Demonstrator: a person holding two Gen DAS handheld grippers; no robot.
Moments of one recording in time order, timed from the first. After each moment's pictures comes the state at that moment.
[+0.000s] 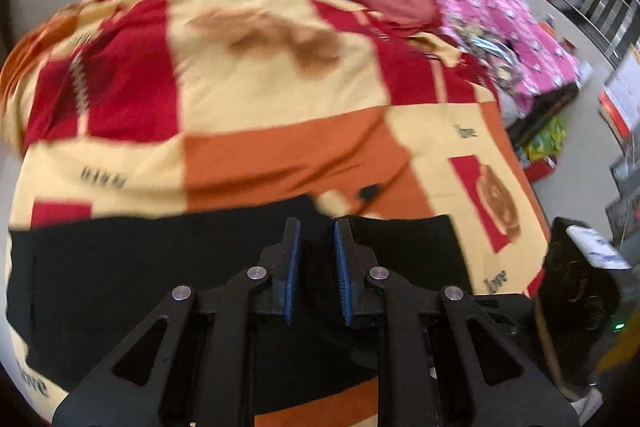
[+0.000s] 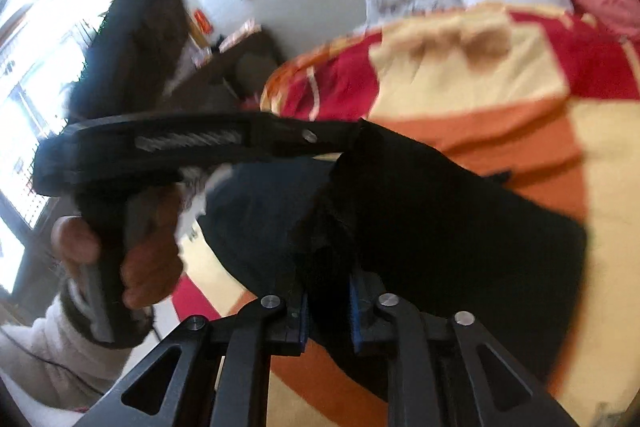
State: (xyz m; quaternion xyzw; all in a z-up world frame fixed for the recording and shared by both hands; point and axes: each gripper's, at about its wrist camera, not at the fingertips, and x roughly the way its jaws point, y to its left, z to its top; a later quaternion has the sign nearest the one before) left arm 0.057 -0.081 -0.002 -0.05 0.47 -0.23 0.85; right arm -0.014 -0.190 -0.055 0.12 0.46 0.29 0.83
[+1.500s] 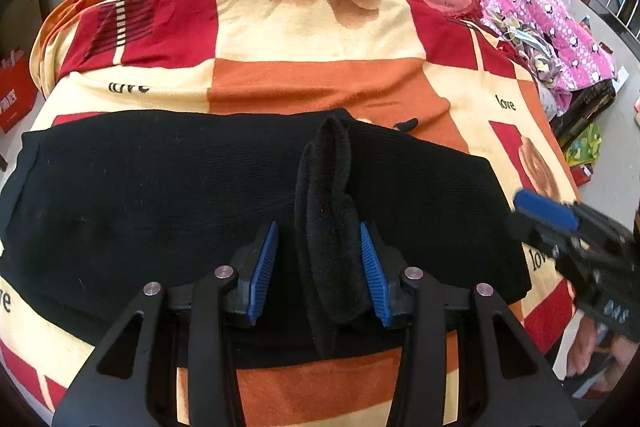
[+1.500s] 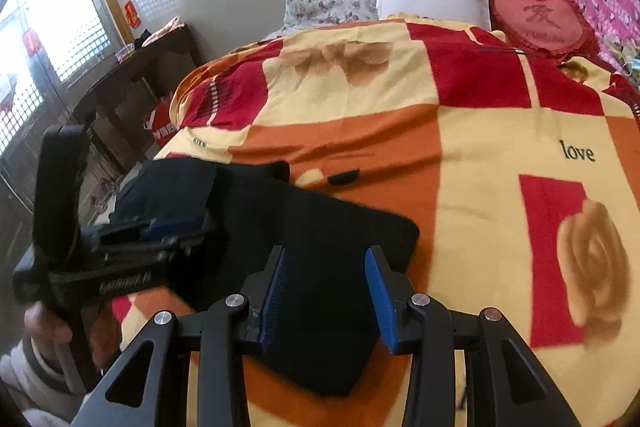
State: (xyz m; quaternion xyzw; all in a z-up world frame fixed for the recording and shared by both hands) left arm 0.011 -0.090 -0.046 -0.04 0.48 -0.16 0.86; right arm -0.039 -0.261 -0.021 0.04 0.47 0.14 0.87
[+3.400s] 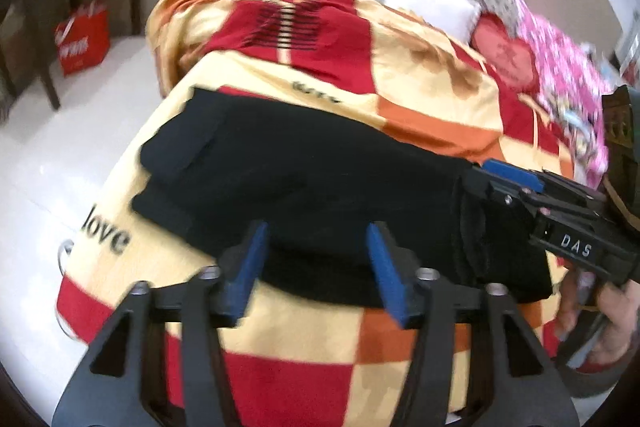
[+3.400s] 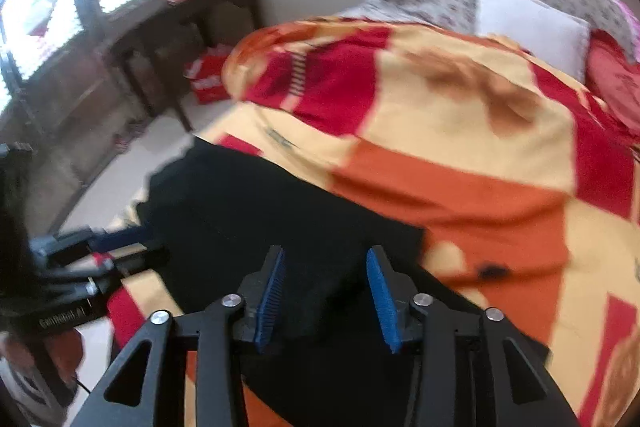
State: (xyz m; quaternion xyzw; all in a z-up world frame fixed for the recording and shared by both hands) left arm -0.040 0.052 -0.023 -0.13 0.44 -0.04 0.89; right arm 0.039 -0.119 -0.018 -0.04 0.47 0.27 0.84
